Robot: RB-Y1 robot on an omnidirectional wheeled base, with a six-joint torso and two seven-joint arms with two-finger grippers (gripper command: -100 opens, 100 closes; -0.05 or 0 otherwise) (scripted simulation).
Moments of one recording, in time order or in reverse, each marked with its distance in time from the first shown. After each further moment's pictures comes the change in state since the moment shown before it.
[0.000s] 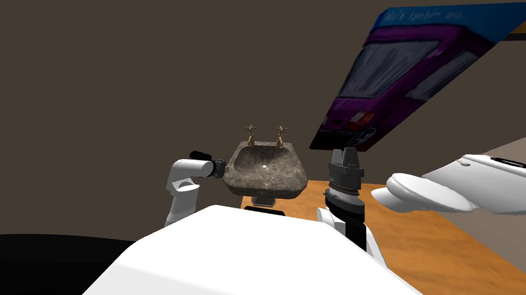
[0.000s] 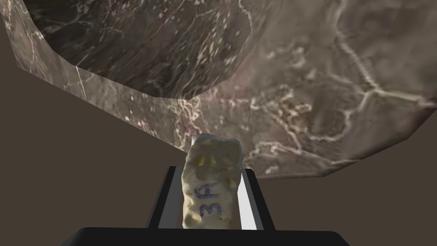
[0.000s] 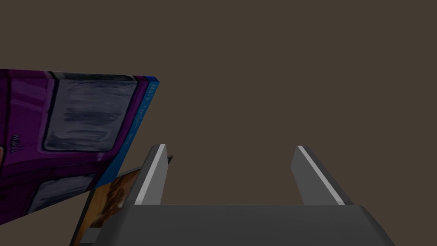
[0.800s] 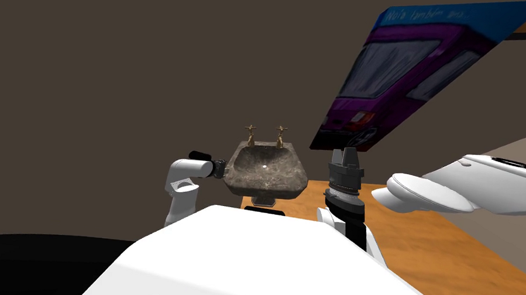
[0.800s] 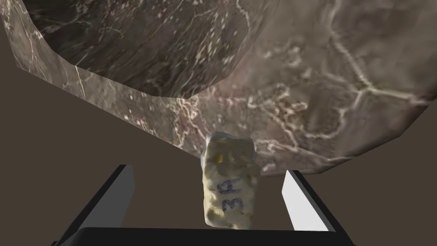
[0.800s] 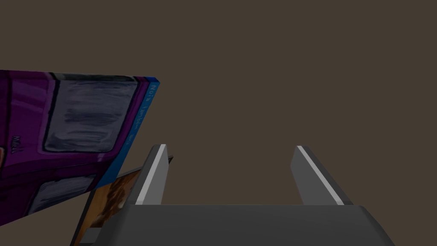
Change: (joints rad) left arm 0.003 -0.001 0.002 -0.020 0.003 0.020 0.003; right arm 0.000 0.000 0.000 0.000 0.000 0.000 0.000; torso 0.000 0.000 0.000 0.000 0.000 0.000
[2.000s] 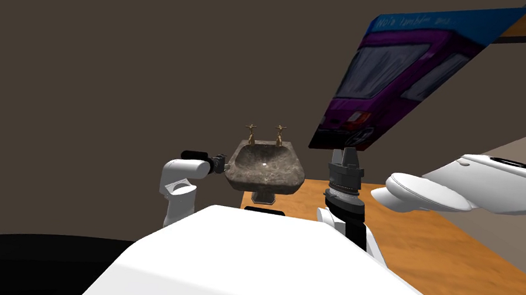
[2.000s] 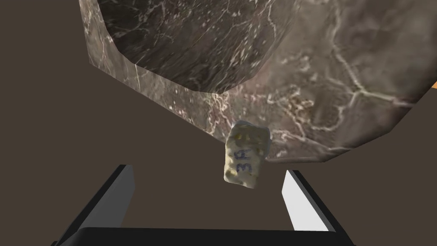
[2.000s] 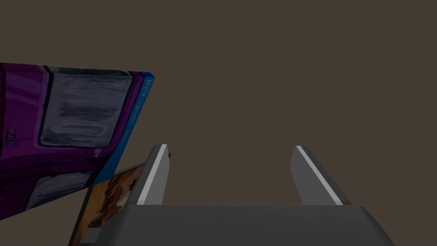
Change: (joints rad) left arm 0.002 -0.016 0.021 -0.078 0.001 -0.098 -0.006; right arm 0.000 0.000 0.000 0.000 0.000 0.000 0.000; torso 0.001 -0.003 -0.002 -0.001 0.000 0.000
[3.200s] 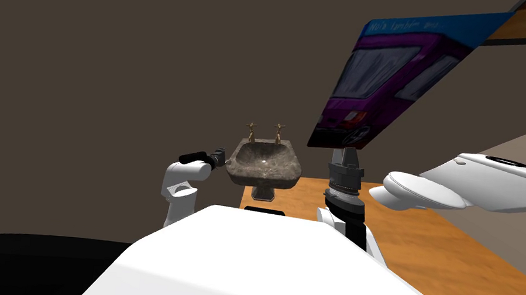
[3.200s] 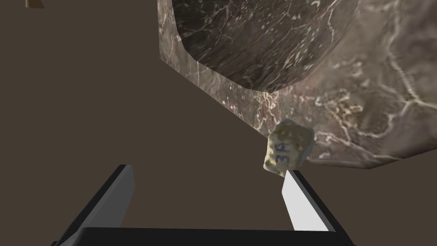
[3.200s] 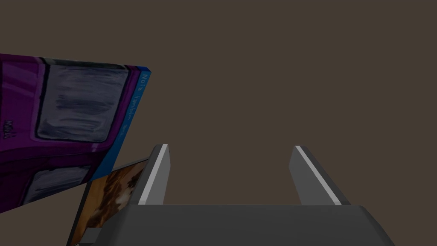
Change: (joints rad) left arm 0.039 -0.015 -0.011 0.027 -0.034 -0.326 -0.014; right arm 0.000 0.000 0.000 0.000 0.000 0.000 0.000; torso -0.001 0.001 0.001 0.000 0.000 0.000
